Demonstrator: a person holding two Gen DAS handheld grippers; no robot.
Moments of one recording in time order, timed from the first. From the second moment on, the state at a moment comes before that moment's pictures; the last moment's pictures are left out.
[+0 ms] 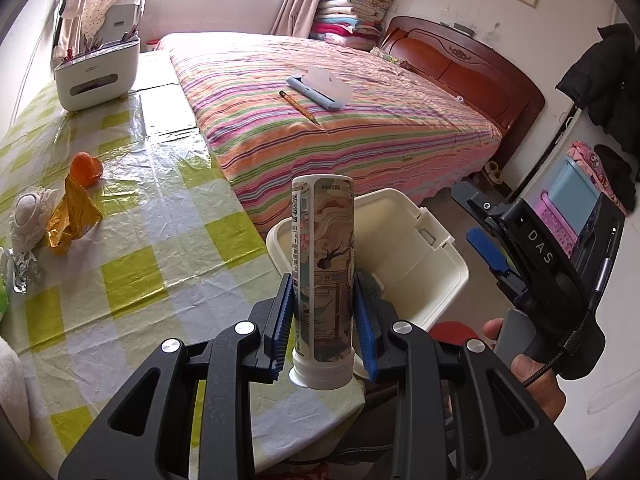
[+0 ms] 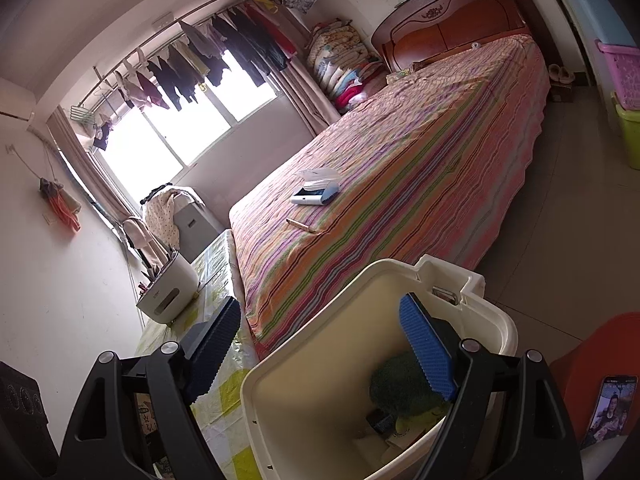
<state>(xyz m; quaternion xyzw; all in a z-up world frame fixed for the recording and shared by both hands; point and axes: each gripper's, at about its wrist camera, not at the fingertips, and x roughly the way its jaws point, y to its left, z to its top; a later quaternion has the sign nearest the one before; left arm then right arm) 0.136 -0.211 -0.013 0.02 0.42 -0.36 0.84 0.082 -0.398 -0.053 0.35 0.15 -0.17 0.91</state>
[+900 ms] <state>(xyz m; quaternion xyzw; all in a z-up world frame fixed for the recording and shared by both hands) 0.163 -0.299 -0.039 0.07 0.45 -0.35 0.82 0.049 -0.420 -0.049 0.39 0.08 -0.19 0.90</state>
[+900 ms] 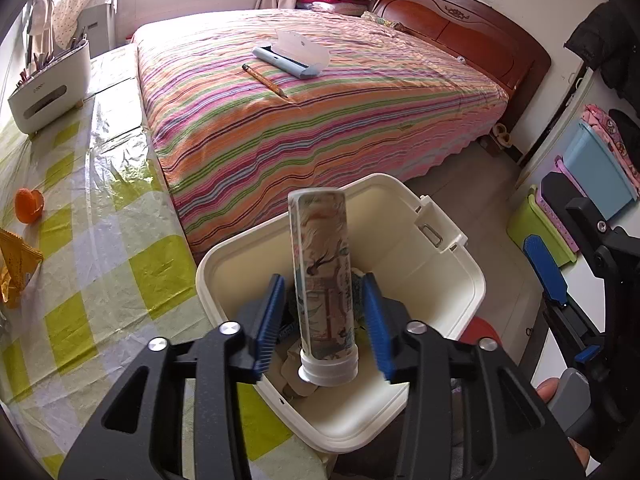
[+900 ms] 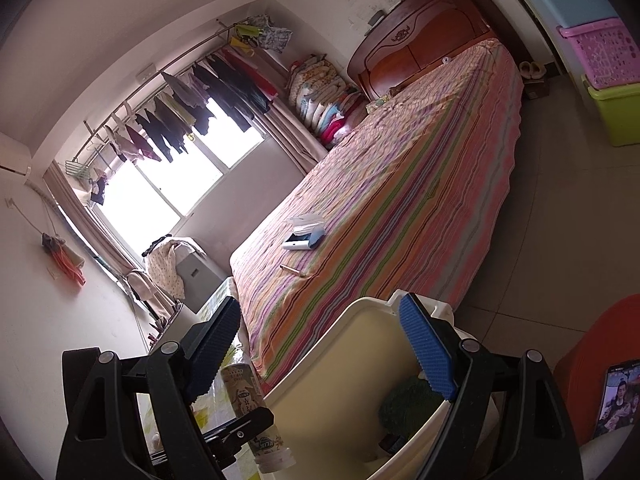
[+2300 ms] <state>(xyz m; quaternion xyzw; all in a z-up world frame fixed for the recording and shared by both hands) 0.206 0.032 0.038 0.05 0.34 -0.11 0.93 0.133 -0.315 -0.032 0.28 0.18 -0.08 0.94</state>
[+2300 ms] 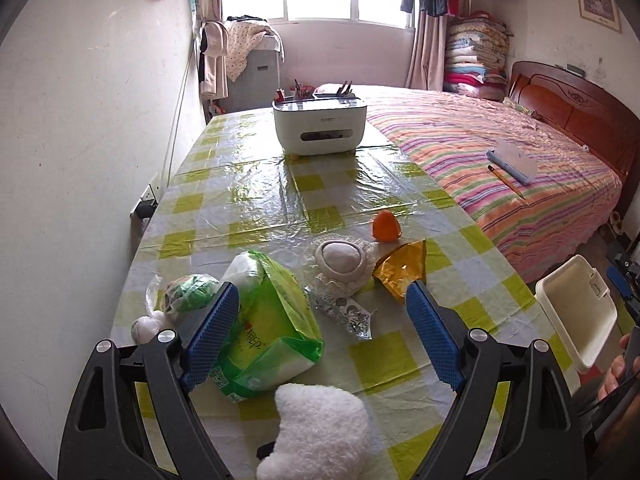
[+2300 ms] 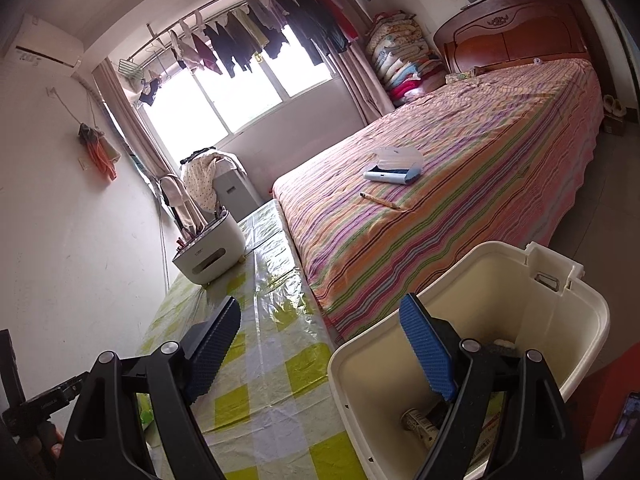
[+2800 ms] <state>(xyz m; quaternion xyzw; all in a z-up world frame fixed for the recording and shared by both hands) 0.248 0.157 0.028 -0.07 0.40 -0.03 0.91 0.179 -0.254 -0.047 0.24 0.25 -0.02 0.94</state>
